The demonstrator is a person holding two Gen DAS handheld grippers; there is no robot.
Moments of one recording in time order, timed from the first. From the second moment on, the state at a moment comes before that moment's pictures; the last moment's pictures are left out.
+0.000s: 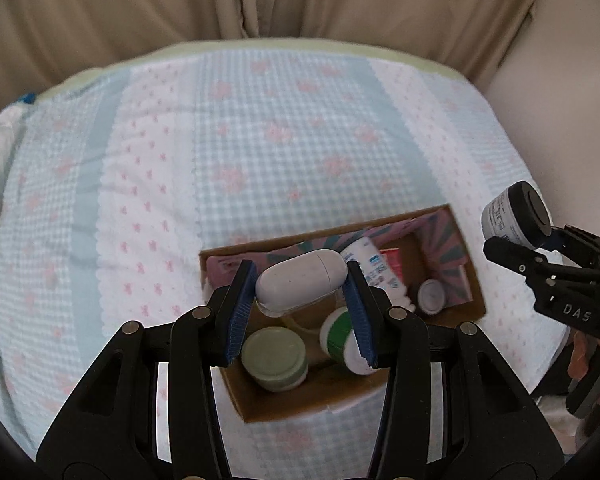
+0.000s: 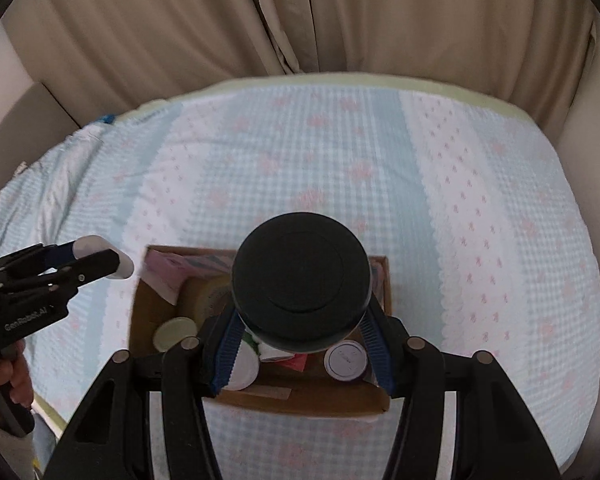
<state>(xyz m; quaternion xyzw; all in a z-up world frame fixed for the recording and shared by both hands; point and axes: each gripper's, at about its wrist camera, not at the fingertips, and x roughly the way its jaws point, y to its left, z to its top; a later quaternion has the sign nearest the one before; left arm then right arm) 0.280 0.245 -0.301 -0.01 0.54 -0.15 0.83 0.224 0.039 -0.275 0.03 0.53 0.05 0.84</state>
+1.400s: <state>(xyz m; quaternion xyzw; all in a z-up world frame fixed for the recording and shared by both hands) 0.251 0.201 -0.329 0.05 0.53 -0.13 0.83 0.208 0.018 -0.321 0.05 0.54 0.01 0.84</state>
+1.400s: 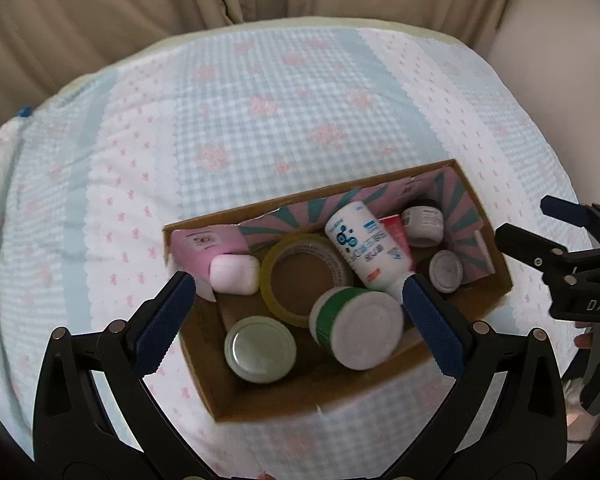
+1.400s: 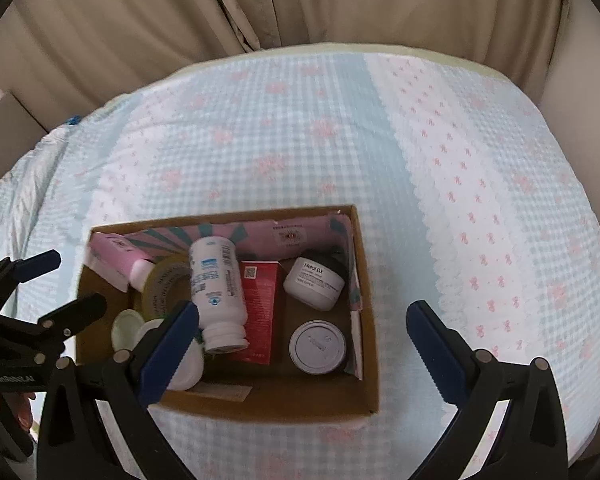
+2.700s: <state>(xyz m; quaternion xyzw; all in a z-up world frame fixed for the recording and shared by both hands) 0.021 0.067 -0.013 -0.01 0.27 -0.06 0.96 0.008 -0.122 -0.003 0.00 0.30 -0.03 0.95</state>
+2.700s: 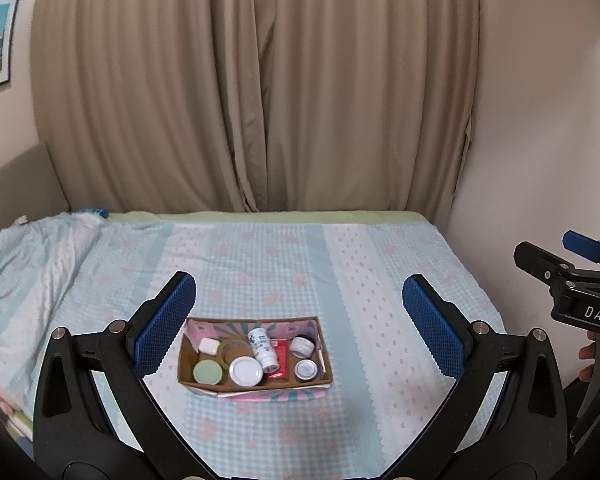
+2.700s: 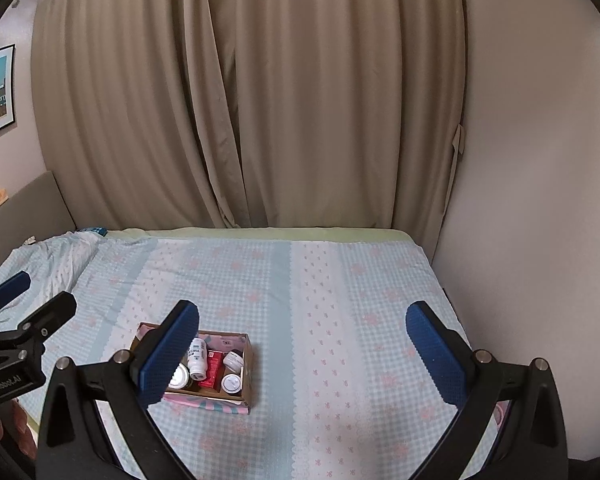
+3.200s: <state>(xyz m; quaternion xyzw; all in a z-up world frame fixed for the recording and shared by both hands) 0.015 0.065 -0.016 0.01 0.27 -0.05 0.96 0.003 -0.126 -0.004 0.01 0.30 -0.02 0.95</state>
